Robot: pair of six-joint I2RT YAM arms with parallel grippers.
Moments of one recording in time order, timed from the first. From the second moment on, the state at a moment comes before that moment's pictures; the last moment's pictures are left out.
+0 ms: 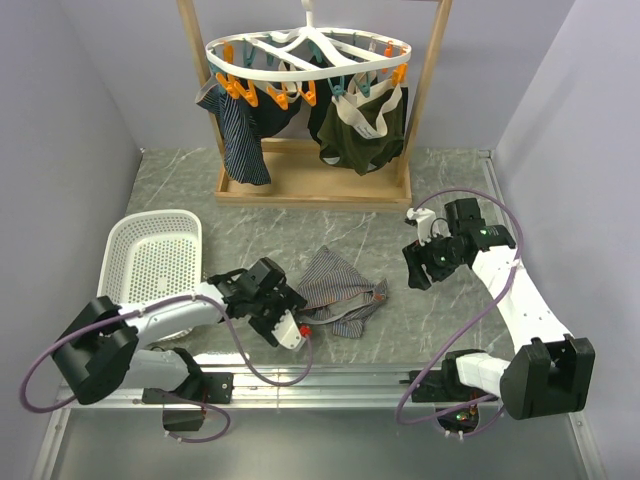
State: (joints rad) left arm -0.81 1.25 0.61 -0.44 0.33 1.42; right arm 0.11 1.18 0.97 -0.98 -0.38 -0.43
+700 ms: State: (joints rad) left arm -0.79 1.39 1.17 -0.56 0.41 0.64; right arm 0.11 1.09 0.95 -0.95 -0.48 -0.44
